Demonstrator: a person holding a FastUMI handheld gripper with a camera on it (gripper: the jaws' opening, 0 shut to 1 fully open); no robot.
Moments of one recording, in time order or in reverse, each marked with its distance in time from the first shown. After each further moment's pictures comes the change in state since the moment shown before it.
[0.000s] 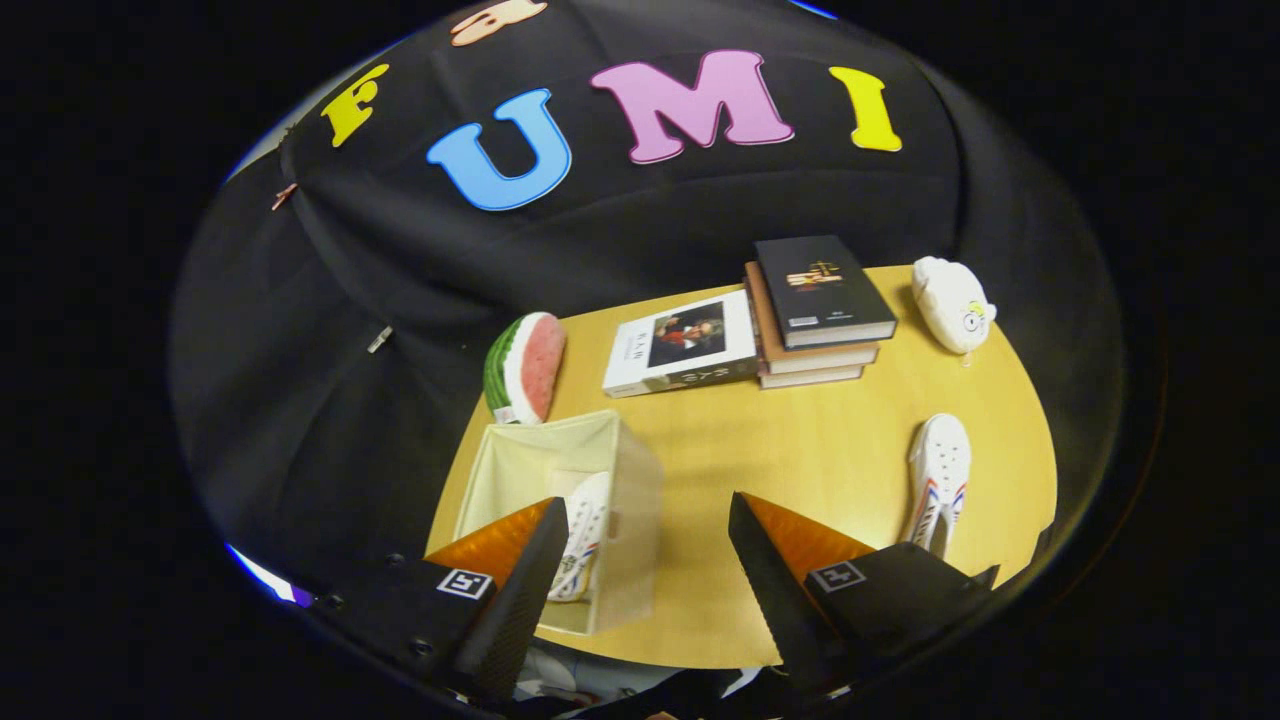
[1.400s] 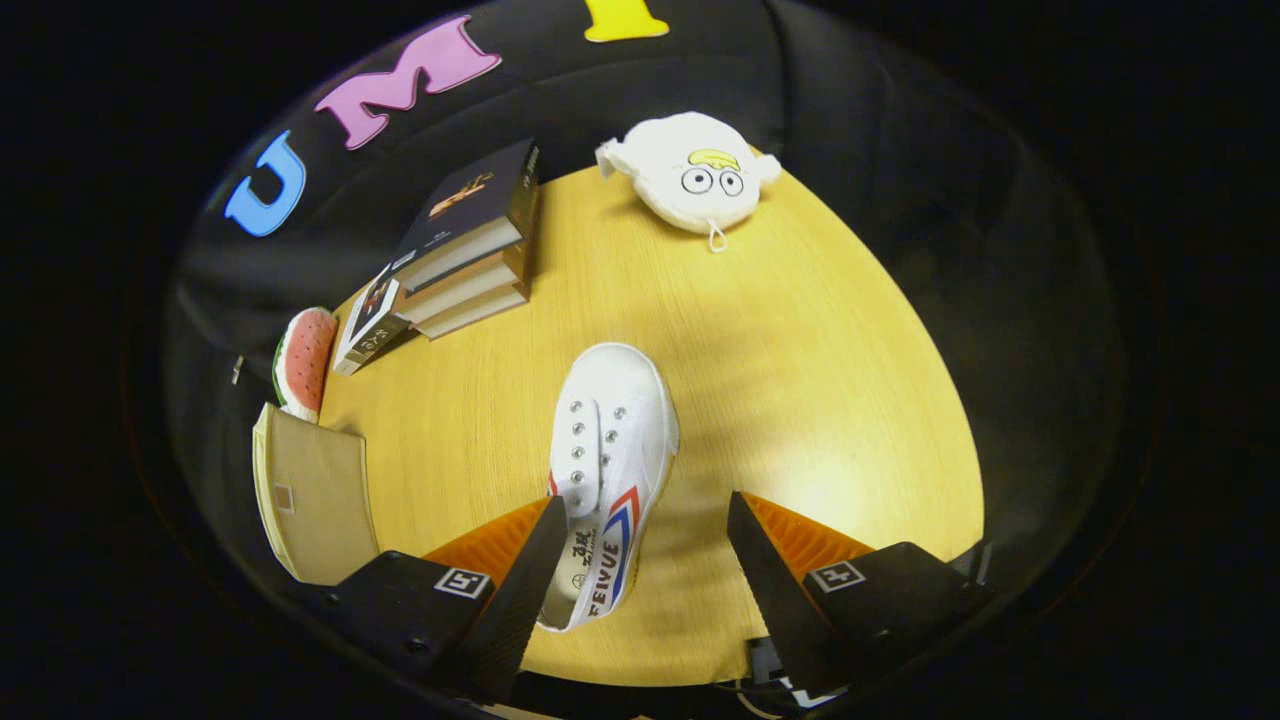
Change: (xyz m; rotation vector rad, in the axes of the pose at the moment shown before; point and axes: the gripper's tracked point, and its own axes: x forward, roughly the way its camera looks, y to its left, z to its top) arm 0.055 -0.356 -0.089 0.257 0.289 -0.200
